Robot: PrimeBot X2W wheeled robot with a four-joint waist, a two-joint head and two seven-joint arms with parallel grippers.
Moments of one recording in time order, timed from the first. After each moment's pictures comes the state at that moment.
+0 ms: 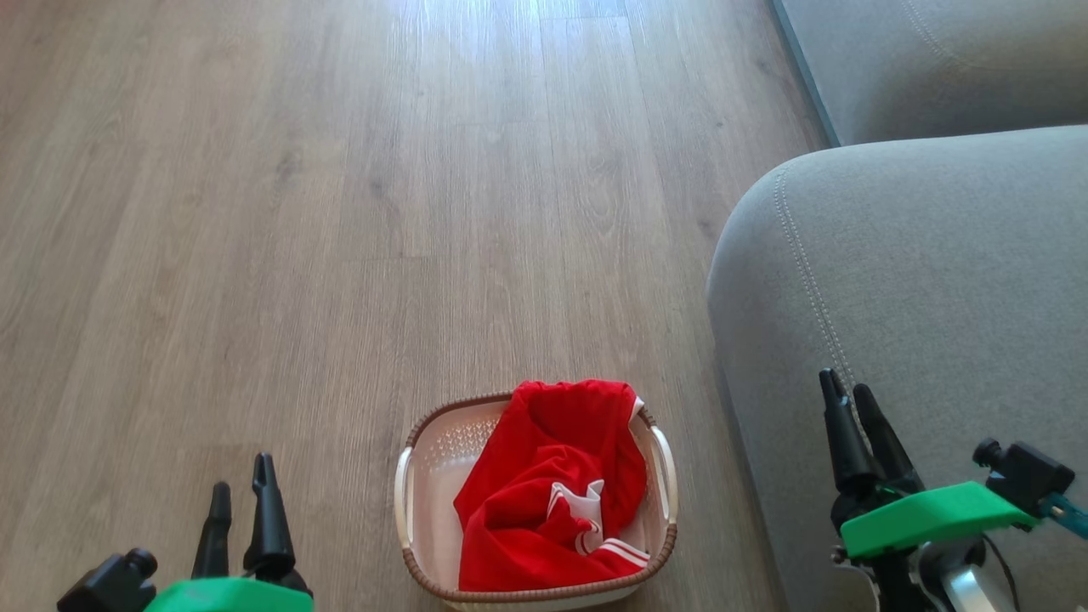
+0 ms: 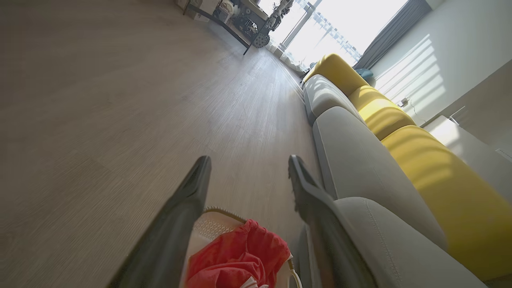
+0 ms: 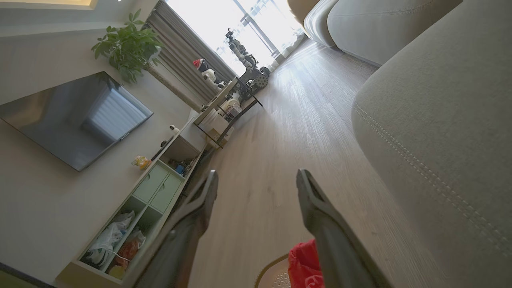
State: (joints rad) left arm 0.05 0.03 -0.05 0.16 -0.74 0.02 -0.09; right arm -0.01 -0.17 0.18 0.24 0.97 0.13 -0.24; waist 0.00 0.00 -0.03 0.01
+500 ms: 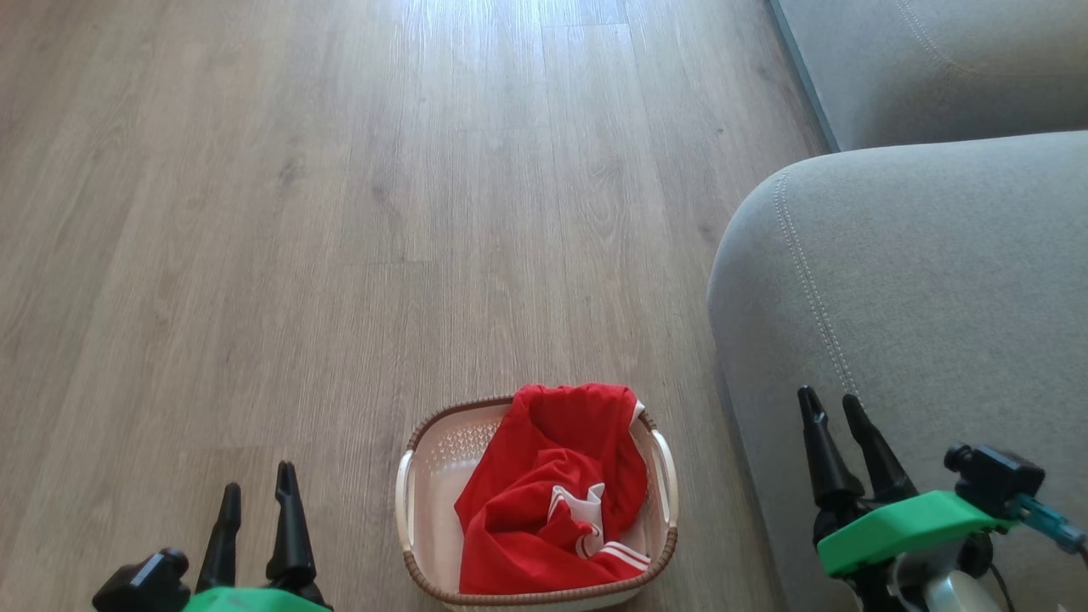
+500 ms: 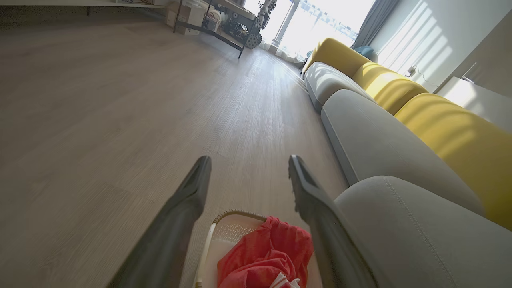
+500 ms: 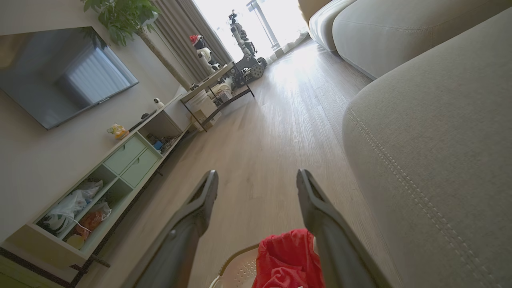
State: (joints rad) left arm 0.06 0.03 -0.08 0.18 -0.55 0.03 -0.14; right arm -0.01 -0.14 0.16 0.29 0.74 0.13 -0.24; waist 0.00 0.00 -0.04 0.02
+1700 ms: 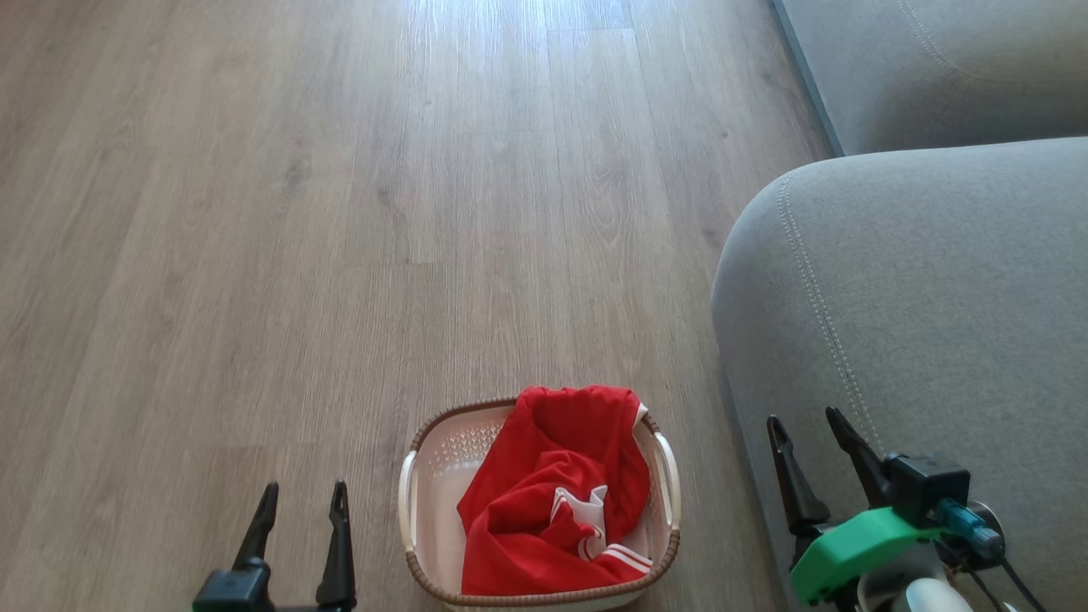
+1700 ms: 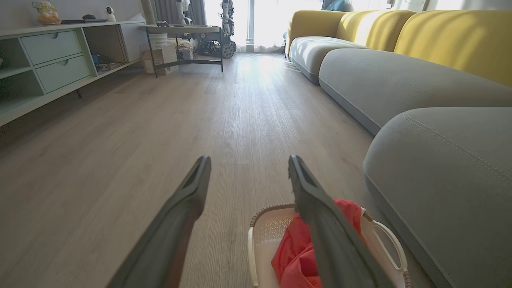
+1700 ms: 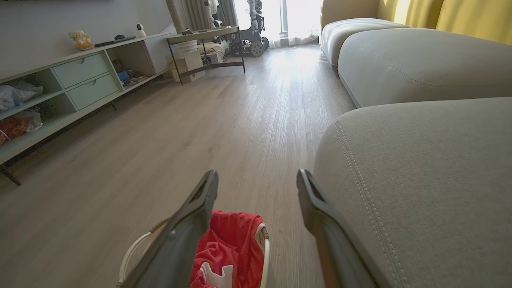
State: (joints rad) left arm 0.06 0.05 -0.14 0.25 -0.14 0.06 -0.23; right arm -0.01 -0.07 0.09 0.36 0.22 0.13 -0.25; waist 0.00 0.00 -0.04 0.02
